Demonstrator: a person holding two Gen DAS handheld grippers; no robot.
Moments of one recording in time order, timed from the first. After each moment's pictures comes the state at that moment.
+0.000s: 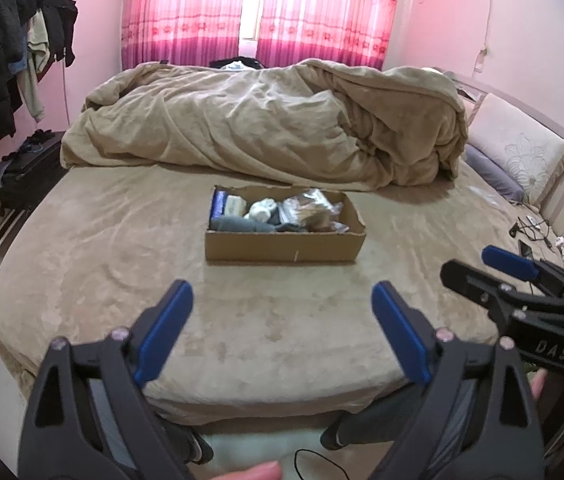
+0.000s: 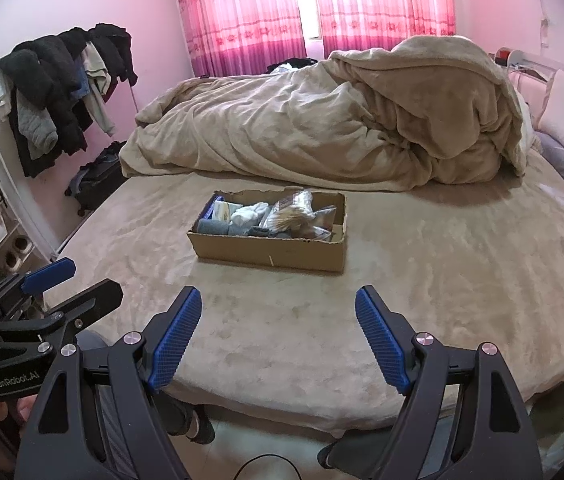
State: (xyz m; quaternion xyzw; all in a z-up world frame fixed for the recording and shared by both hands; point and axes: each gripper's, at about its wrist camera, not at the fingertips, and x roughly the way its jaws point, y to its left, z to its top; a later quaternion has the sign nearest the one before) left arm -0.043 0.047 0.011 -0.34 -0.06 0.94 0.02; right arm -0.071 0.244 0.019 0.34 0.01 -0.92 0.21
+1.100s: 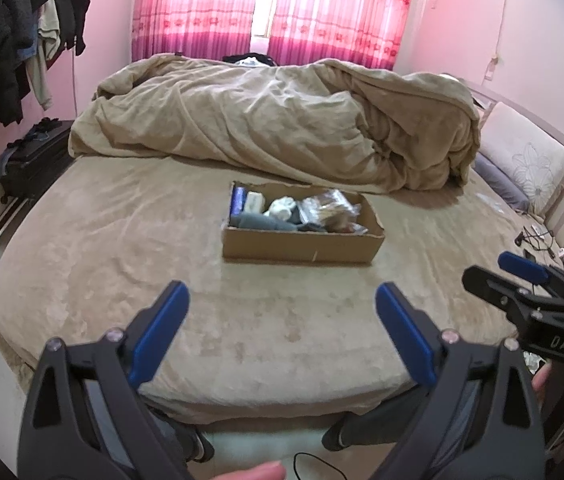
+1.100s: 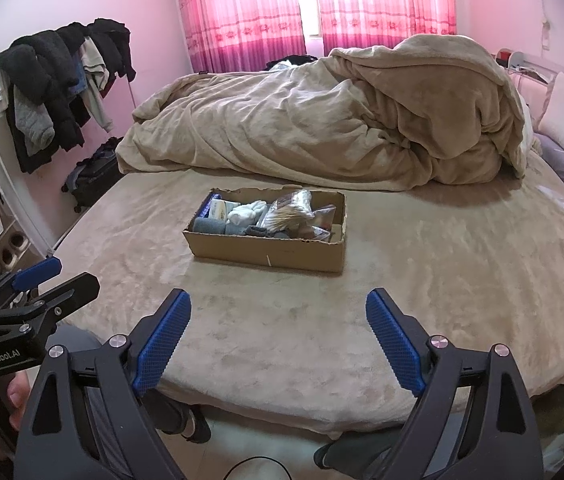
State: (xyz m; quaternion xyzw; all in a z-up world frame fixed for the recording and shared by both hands) left arm -0.047 0.024 0.000 -0.34 -0.08 0.94 0.01; right arm -0.078 0.240 0.017 0.35 0.01 -0.91 0.21
